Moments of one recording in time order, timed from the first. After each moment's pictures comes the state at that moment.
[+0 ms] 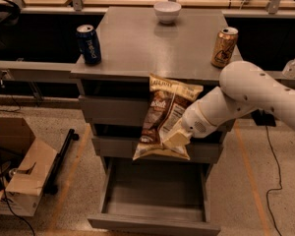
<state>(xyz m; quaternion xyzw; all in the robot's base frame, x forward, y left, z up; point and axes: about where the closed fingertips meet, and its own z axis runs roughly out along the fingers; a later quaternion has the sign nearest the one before) 0.518 -0.068 0.735 -0.52 0.79 0.26 0.20</state>
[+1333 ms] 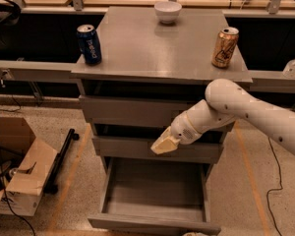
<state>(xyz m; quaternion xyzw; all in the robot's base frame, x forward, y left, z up) 0.536 -0.040 0.670 -0.53 0.76 0.33 0.19</state>
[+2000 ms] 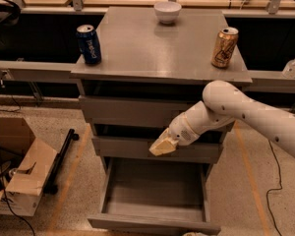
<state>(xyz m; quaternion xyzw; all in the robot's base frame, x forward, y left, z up) 0.536 -0.036 0.664 -0.53 0.76 0.34 0.19</state>
